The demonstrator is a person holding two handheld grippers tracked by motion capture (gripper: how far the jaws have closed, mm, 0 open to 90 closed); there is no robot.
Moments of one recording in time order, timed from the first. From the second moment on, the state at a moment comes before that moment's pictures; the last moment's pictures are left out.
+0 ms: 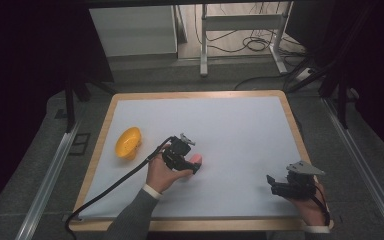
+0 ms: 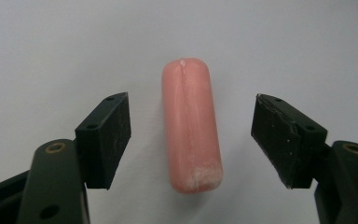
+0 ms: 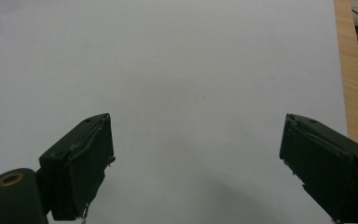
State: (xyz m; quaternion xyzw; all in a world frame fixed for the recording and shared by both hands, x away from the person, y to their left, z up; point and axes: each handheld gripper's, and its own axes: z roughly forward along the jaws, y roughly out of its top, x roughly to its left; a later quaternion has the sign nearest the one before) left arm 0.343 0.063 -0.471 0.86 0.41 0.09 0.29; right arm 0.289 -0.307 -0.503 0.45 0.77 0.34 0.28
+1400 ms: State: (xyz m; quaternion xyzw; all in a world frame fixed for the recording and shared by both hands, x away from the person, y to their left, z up) left arm 0.354 0.056 -0.497 0.86 0.42 0.07 0.27; right arm 0.289 -0.311 -0.503 0.46 0.77 0.34 0.28
